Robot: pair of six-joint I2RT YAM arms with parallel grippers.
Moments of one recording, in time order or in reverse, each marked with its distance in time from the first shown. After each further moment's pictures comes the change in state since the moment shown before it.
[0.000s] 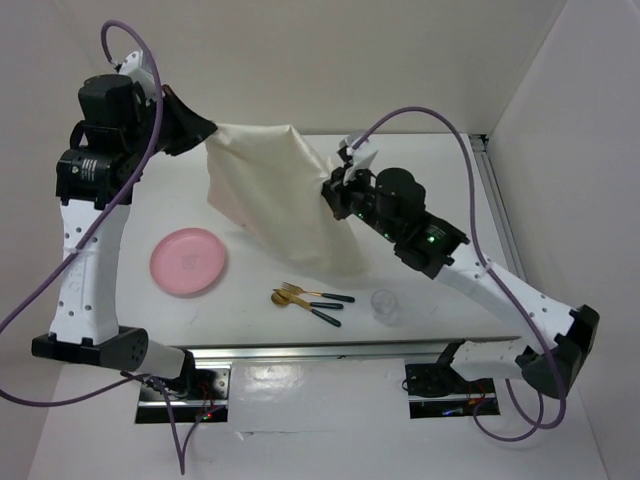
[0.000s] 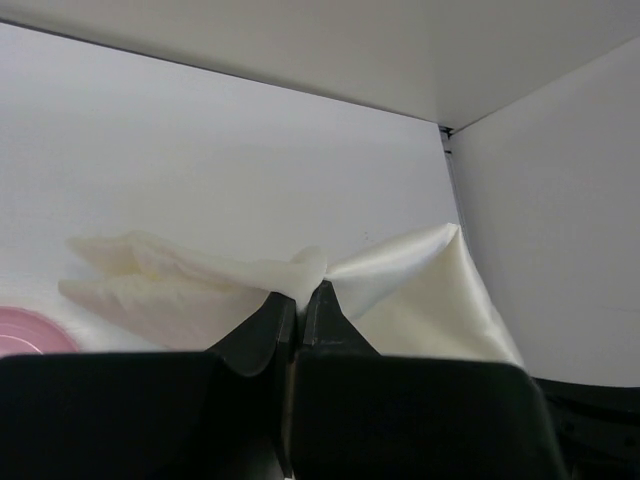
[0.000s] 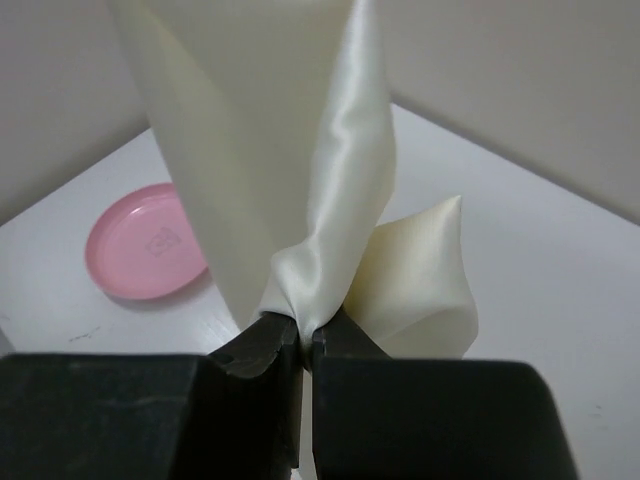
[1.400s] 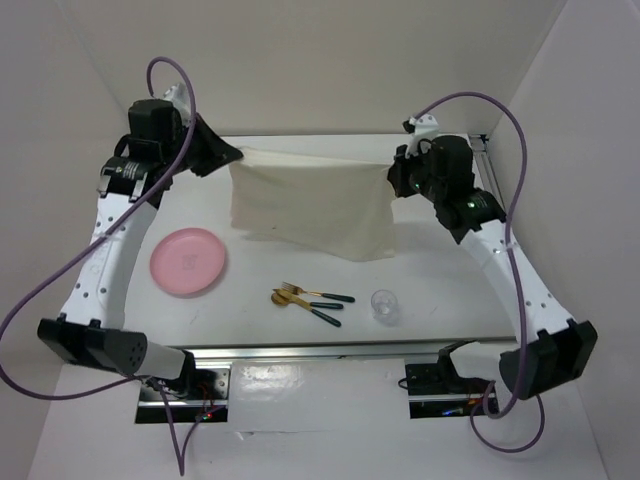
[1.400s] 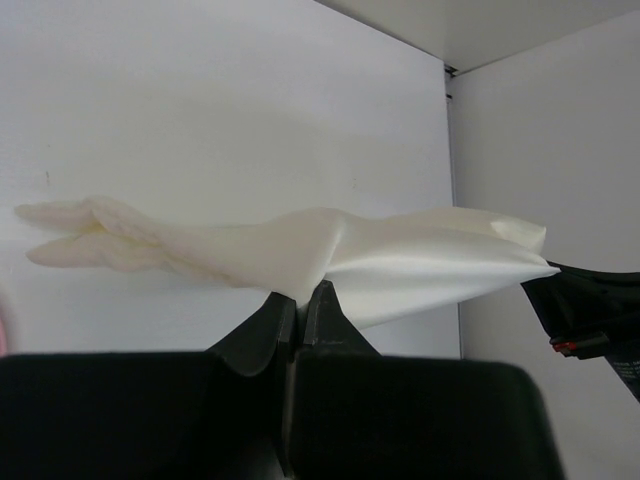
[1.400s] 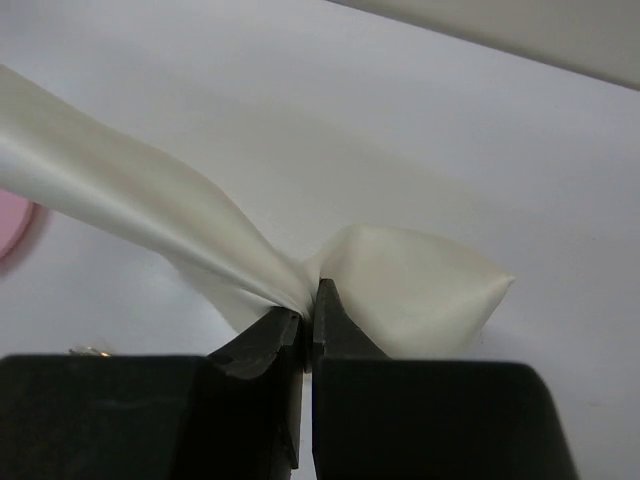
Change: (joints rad) left arm -0.031 0.005 -0.321 0.170 0.039 -0.139; right arm -0.518 0.054 0.049 -0.285 -0.201 -0.037
